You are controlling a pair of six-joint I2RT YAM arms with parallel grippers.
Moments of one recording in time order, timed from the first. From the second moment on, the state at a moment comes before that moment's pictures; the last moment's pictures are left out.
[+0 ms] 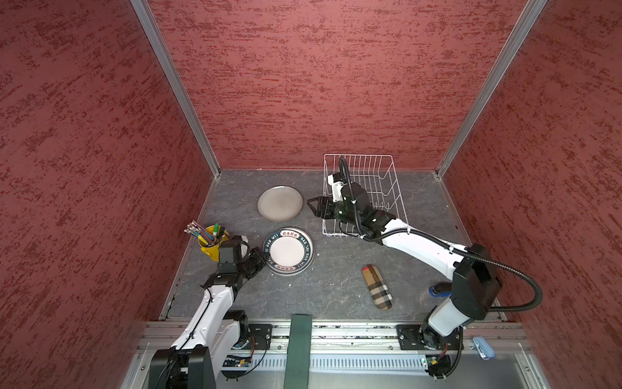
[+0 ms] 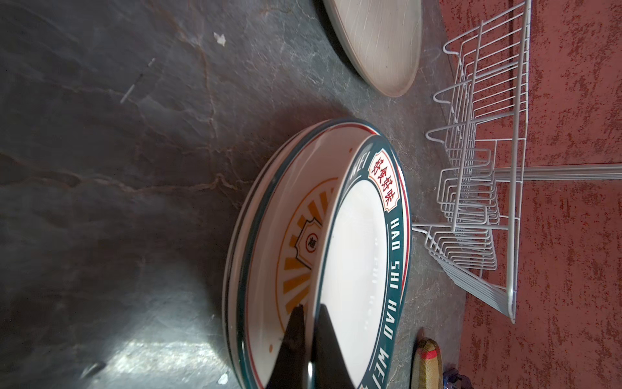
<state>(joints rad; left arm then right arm) 0.06 0.88 0.29 -0.19 0.46 -0.77 0.74 1.64 1.27 -0.01 -0.12 0.66</state>
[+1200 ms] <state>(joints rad) 0.04 0.96 0.32 -0.15 0.42 -0.72 0.74 1.64 1.27 -0.03 -0.10 0.64</state>
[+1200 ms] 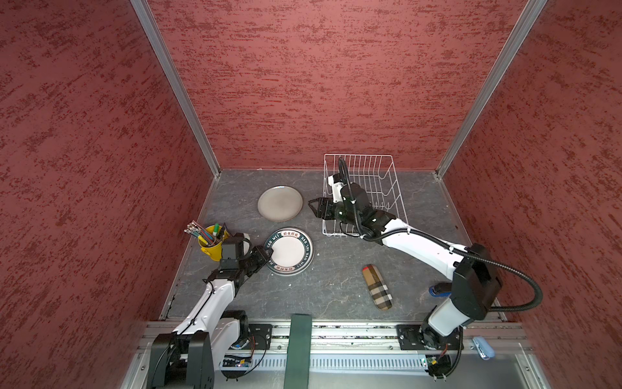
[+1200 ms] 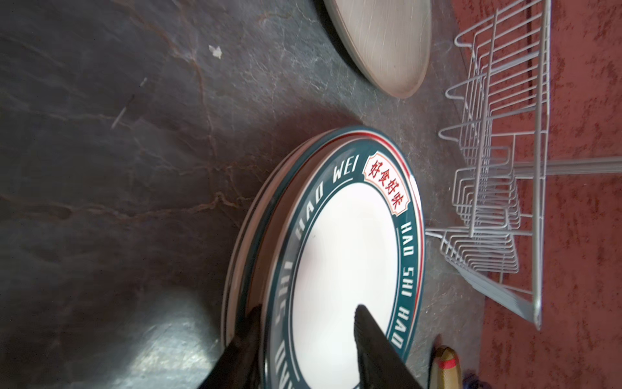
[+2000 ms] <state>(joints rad) -0.01 0.75 0.37 -0.35 0.24 -0.66 0.74 1.61 1.25 -0.06 -0.05 0.61</state>
